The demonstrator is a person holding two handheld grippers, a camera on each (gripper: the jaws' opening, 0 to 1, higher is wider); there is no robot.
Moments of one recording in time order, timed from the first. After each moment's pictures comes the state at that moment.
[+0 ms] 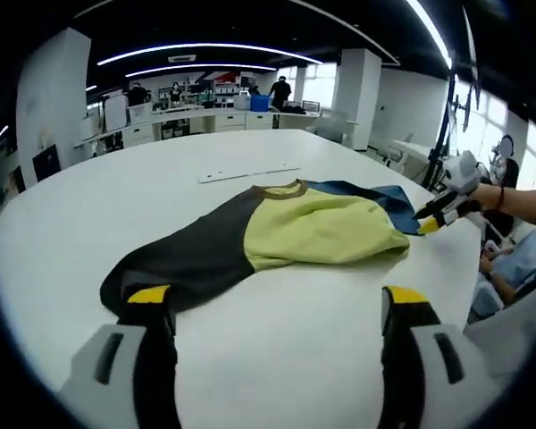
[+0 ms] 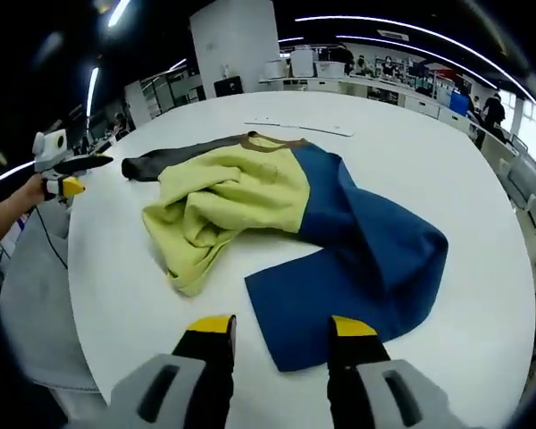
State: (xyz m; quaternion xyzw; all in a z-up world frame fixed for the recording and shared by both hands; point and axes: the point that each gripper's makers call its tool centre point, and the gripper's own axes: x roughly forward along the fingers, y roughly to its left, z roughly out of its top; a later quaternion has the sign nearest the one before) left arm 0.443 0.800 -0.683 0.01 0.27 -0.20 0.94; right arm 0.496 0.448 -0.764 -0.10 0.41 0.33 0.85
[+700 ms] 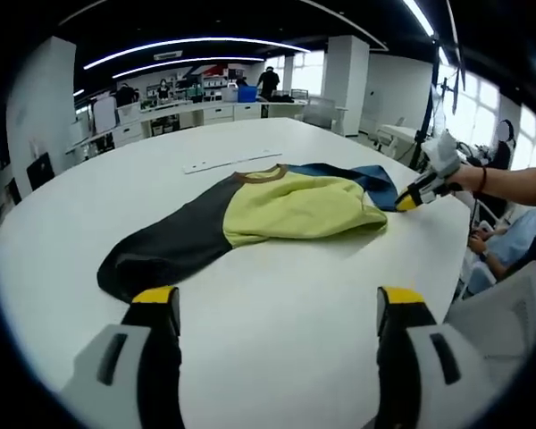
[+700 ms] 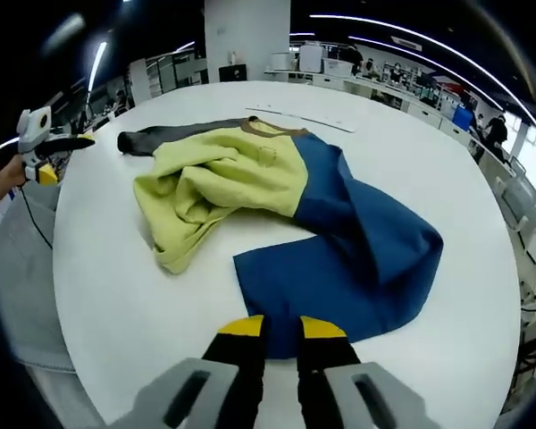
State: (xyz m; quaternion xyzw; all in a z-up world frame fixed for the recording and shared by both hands) left arm 0.401 0.785 -0.684 0.04 0.30 -0.22 0.93; right arm 0.495 0.438 -0.773 -0.16 0.41 0.32 0.84
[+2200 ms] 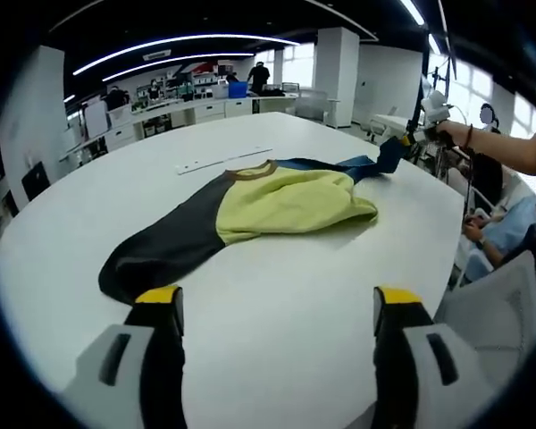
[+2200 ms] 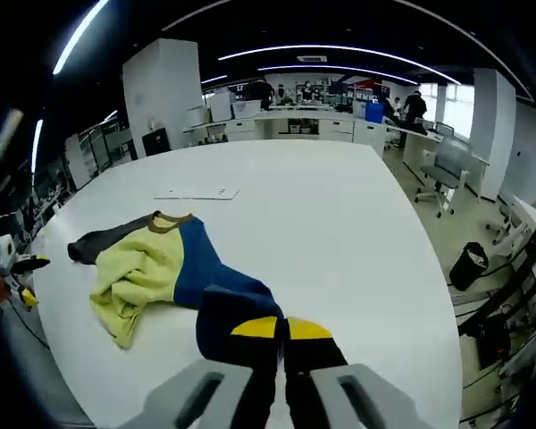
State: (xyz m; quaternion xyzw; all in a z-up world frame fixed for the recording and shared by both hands) left arm 0.393 0.779 -0.678 0.06 0.30 -0.24 0.92; right arm 0.569 0.307 -0.674 -0.03 0.35 0.16 0.92
